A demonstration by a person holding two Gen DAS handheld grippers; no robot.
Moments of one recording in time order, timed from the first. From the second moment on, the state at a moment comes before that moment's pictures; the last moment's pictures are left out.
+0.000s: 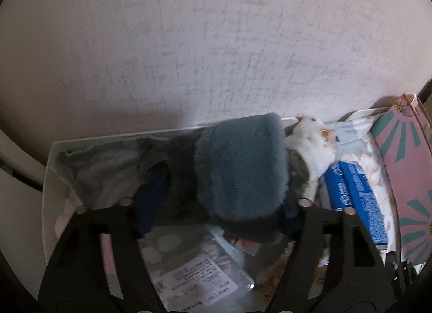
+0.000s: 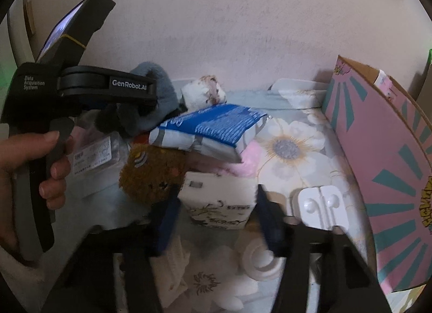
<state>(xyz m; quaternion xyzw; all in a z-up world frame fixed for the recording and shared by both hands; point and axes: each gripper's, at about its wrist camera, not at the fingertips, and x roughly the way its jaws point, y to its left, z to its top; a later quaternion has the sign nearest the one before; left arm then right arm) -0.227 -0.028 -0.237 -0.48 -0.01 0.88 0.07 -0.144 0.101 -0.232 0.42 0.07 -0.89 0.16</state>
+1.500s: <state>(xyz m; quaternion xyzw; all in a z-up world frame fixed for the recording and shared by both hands) -0.142 0.132 -0.008 -0.36 -0.01 0.92 0.17 -0.158 0.280 -0.054 0.38 0.11 -0.89 0.23</state>
